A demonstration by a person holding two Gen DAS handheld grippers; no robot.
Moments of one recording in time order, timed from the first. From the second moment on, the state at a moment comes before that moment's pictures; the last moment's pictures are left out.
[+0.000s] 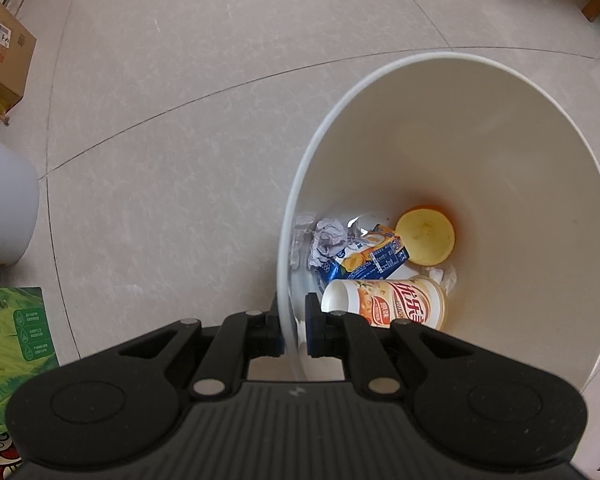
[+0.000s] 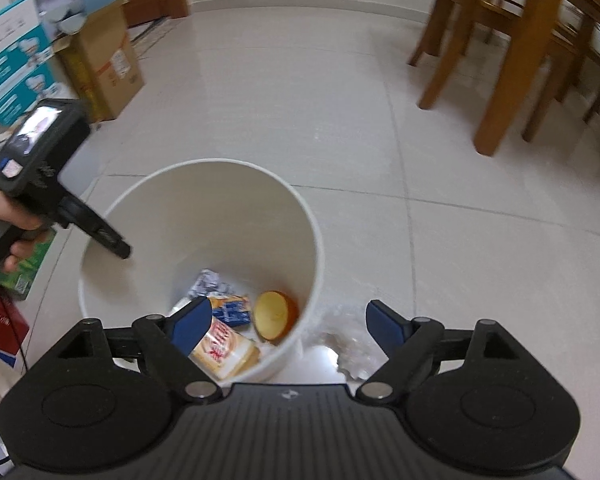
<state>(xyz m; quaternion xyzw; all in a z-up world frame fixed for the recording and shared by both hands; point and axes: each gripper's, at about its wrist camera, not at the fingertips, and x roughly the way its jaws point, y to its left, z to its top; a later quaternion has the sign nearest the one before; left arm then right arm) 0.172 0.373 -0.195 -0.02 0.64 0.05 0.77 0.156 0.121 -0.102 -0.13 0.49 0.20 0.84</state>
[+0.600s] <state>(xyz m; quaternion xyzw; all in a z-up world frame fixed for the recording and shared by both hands) 0.171 0.368 -0.198 -0.01 0.64 0.05 0.77 0.156 0.032 -0.217 -0.07 0.56 0.09 0.82</state>
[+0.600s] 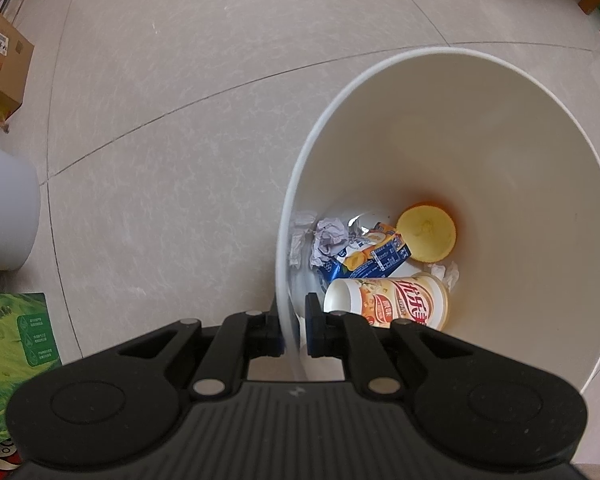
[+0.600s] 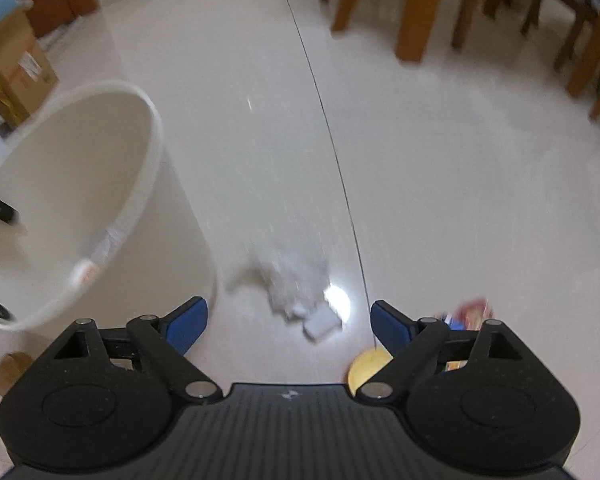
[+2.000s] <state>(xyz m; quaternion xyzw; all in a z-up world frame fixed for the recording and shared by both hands) 0.173 0.369 -0.200 -0.02 0.65 0.04 0.76 0.211 0.030 -0.414 -0.13 0.61 0.07 0.78</state>
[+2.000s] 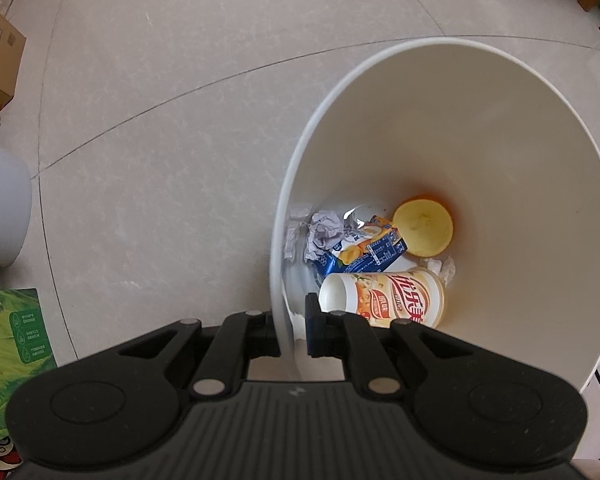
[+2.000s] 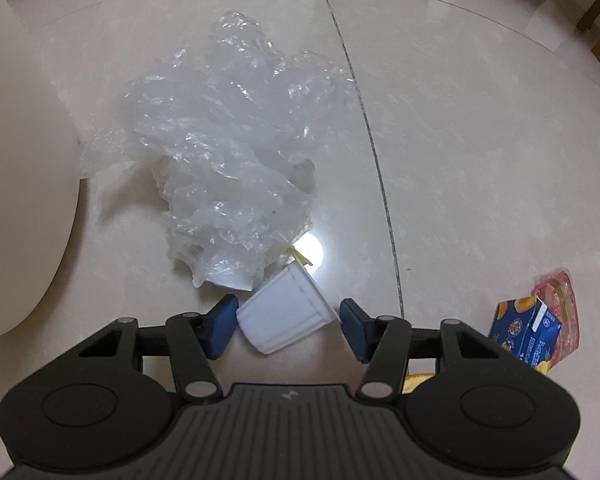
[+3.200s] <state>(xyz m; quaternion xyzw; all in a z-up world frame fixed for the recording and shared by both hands) 0.170 0.372 -0.198 -0.03 0.65 0.04 0.76 0.172 0.128 -0.102 -0.15 0.49 0.22 0.83</state>
